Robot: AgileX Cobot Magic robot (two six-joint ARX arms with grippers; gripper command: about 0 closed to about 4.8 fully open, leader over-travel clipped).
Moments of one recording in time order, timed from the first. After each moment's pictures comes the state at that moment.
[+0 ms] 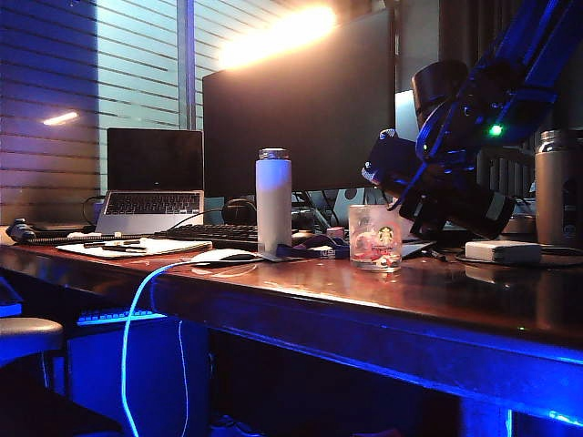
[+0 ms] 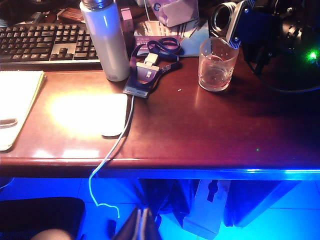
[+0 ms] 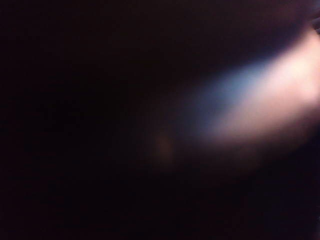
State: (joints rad) left arm -0.07 1.18 1.32 -0.67 0.50 0.38; right arm 0.28 2.06 1.32 0.52 0.49 -1.01
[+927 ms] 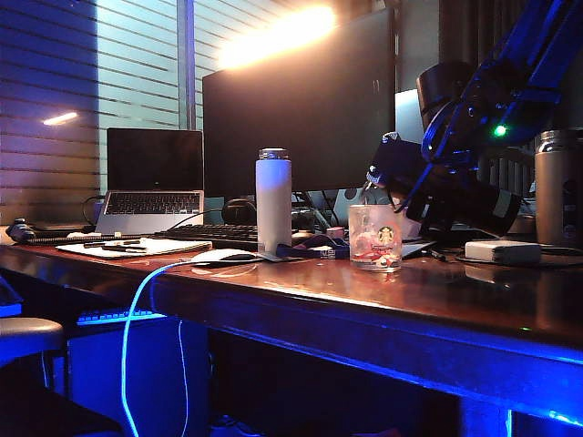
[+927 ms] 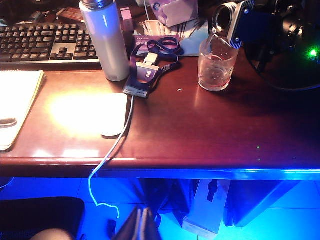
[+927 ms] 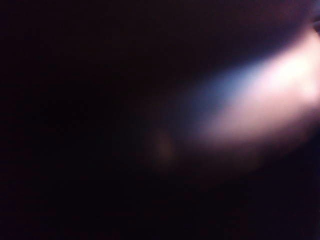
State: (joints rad) left arm -0.07 1.18 1.32 -0.68 0.50 0.38; right arm 0.26 2.06 1.32 0.52 0.49 -1.06
